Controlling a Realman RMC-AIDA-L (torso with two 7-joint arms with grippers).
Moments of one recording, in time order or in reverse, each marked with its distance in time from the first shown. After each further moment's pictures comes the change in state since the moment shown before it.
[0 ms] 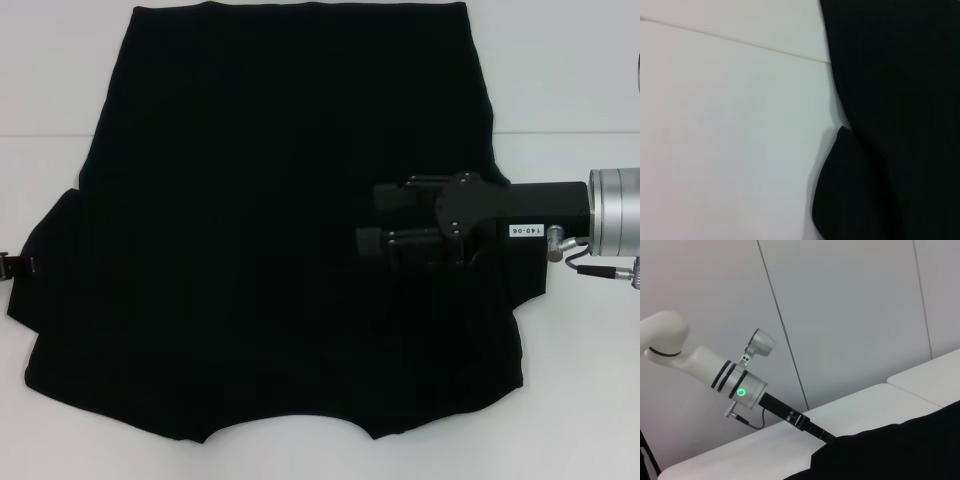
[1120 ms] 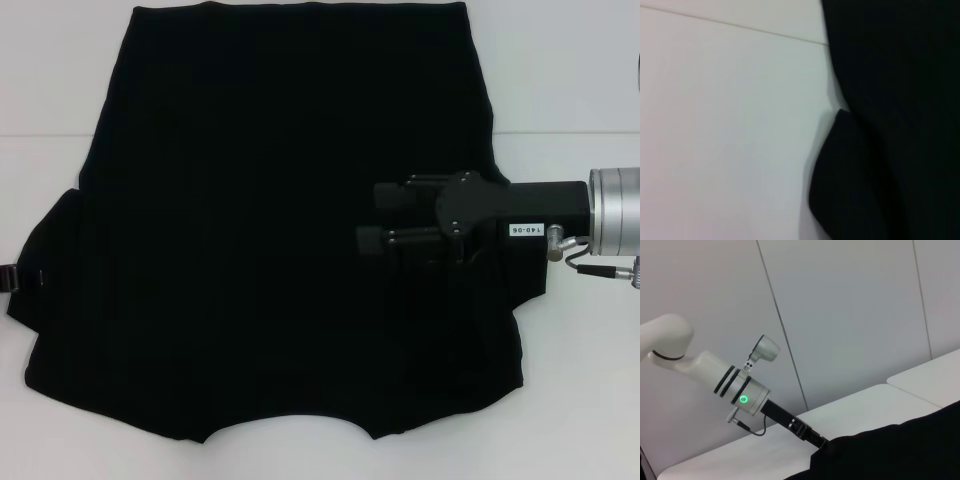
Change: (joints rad) left arm -0.007 -0.005 0.046 -0.036 0.029 -0.041 0.001; right arm 0.000 0.000 0.000 0.000 0.002 0.002 0.000
